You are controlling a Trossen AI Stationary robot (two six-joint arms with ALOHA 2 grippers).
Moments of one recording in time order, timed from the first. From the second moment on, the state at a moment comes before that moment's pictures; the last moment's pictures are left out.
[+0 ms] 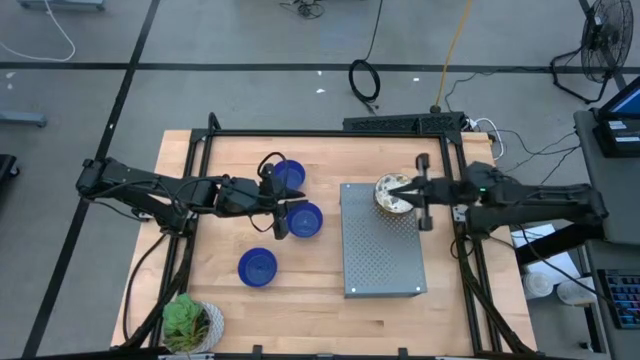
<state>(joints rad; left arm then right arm) -0.14 1.24 1.02 -0.15 -0.37 -0.14 -0.06 0.66 0.56 0.15 -0.10 -0.24</state>
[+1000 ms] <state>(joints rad) -0.34 1.36 1.02 -0.95 -0.08 -1.06 0.03 0.40 0.42 0.07 -0.10 -0.47</state>
